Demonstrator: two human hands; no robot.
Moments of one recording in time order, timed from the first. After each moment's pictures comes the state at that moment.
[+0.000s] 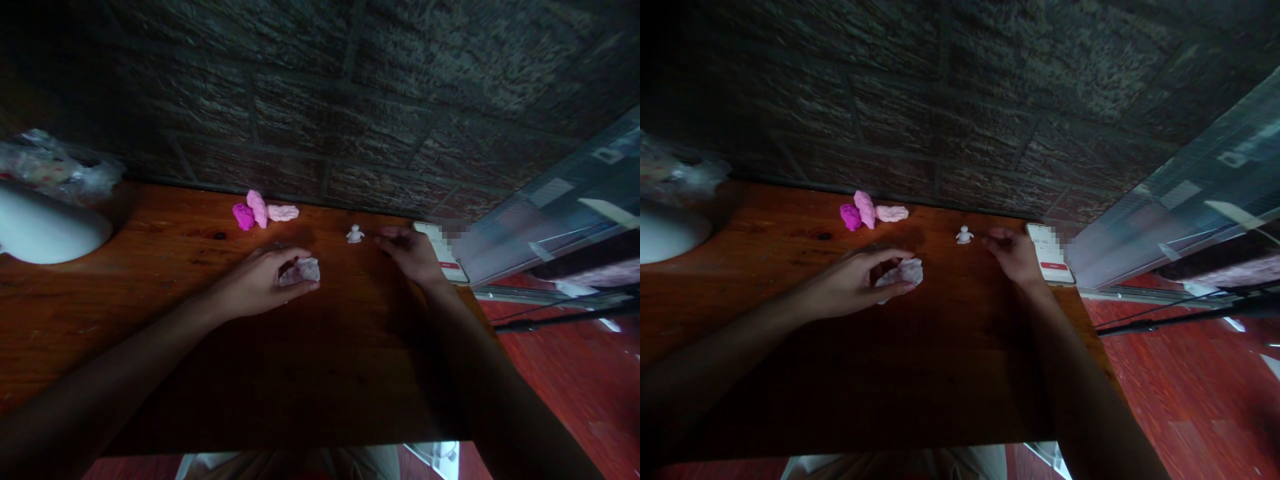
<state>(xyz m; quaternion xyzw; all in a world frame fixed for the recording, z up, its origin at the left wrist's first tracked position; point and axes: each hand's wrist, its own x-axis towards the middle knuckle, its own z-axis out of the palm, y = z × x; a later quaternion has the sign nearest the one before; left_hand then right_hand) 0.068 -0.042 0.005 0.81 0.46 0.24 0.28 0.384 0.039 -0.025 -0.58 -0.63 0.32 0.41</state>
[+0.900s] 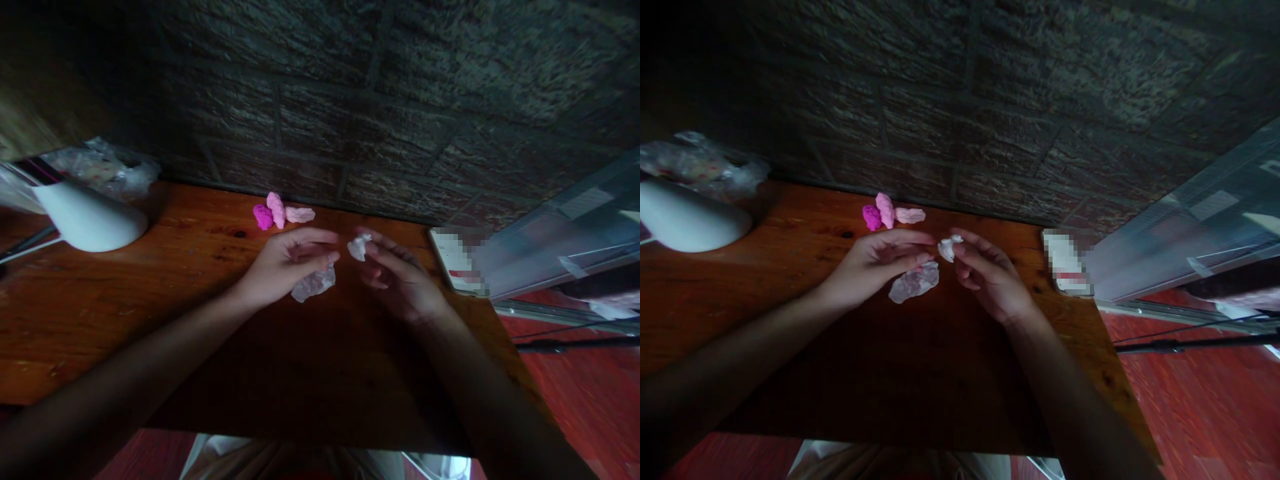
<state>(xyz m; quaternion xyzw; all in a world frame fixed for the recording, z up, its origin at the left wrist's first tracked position) 0.091 -0.043 0.011 0.56 0.38 0.50 0.53 0.300 -0.027 0.025 -0.34 -0.41 0.71 0.46</state>
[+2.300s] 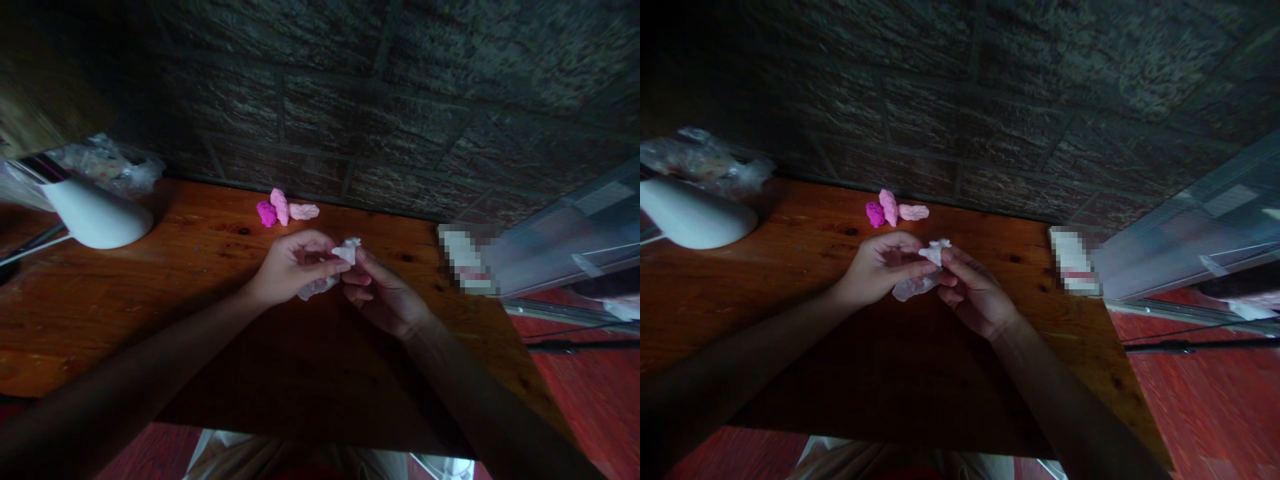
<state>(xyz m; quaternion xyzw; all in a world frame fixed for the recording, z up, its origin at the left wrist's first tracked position) 0.100 -0.041 0.004 0.57 0.38 0.54 0.49 0.276 -0.041 0.013 -0.27 -0.26 0.84 0.39</state>
